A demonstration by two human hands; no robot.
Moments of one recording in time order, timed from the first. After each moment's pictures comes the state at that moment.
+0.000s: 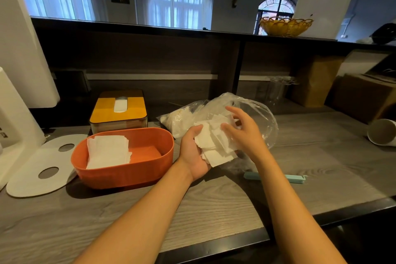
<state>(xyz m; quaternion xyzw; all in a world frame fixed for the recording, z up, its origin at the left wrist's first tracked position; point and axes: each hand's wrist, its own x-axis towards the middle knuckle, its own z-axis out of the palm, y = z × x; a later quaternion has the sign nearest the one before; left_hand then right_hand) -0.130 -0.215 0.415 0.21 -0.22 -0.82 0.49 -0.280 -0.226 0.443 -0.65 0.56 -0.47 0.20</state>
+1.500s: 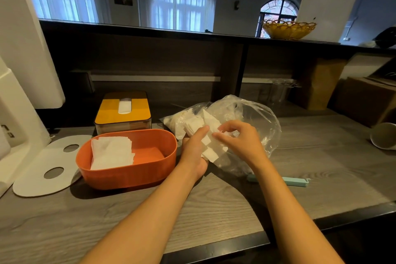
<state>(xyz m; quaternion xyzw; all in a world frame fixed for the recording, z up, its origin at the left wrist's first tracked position) -0.134 -0.223 0.417 0.34 -0.23 -0.69 0.59 -0.268 -0.216 0.438 -0.68 0.56 -0.45 0.14</state>
